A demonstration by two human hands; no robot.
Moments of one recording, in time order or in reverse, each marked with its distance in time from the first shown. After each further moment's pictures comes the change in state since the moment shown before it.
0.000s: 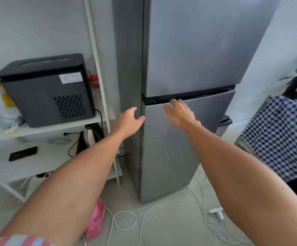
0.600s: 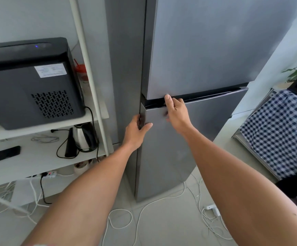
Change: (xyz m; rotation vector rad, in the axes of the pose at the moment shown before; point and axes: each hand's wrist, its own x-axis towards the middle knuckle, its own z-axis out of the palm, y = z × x) left_hand 0.063 -0.044 0.079 -0.453 -0.020 -0.076; right_hand 0.069 0.007 0.057 0.602 0.106 0.063
